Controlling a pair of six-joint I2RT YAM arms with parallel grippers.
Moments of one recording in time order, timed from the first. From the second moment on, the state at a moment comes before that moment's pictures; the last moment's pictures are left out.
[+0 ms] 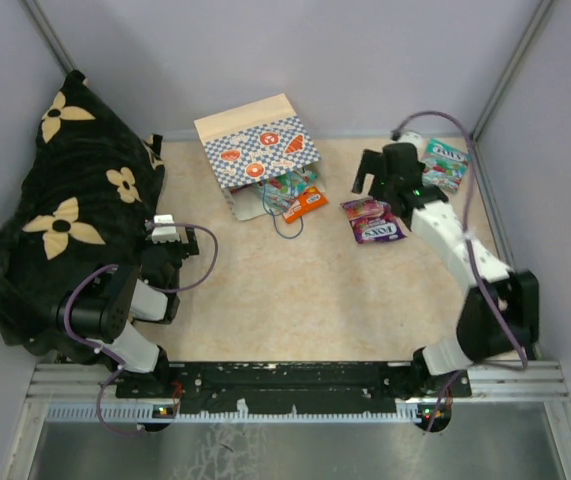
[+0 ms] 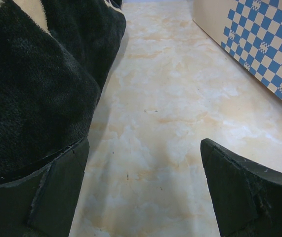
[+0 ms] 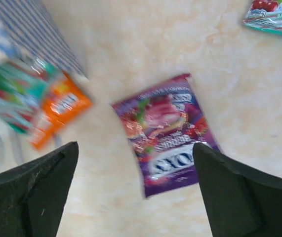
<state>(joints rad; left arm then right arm) -0.14 1.60 0.20 1.35 -0.29 0.07 0.29 1.58 1.29 -0.42 0.21 0.23</state>
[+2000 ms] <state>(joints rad) -0.14 1.60 0.20 1.35 -0.29 0.07 0.25 1.29 1.09 -0.56 0.14 0.36</state>
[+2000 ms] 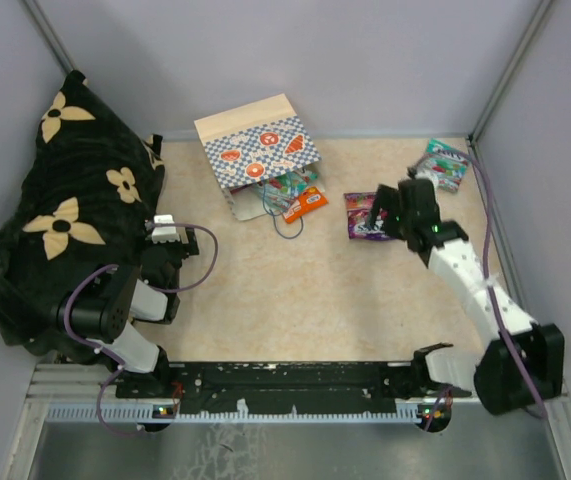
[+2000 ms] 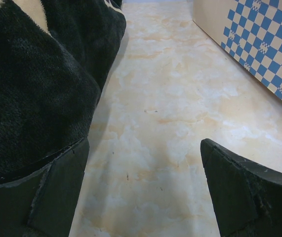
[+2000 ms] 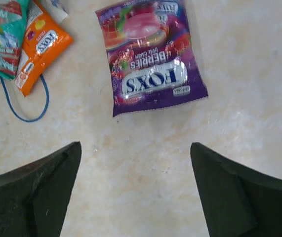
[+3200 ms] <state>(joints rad) -0.14 1.60 0.20 1.35 -0.29 0.07 0.23 1.63 0.47 0.51 0.17 1.61</state>
